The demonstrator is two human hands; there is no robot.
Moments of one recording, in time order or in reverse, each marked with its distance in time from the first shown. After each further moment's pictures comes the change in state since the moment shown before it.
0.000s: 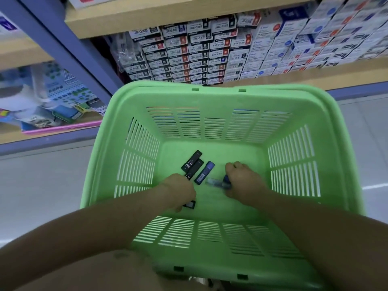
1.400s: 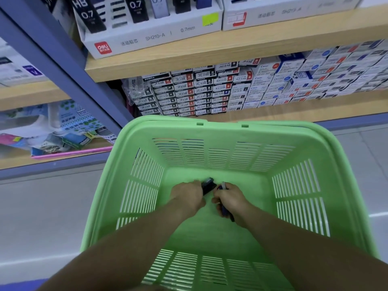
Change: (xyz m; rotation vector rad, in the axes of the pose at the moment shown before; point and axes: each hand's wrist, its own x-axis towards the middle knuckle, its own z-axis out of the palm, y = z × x) left_hand 0.033 -0.022 -0.015 -0.725 0.353 -0.501; right_hand 0.036 -0.040 -0.020 1.420 -0.122 0.522
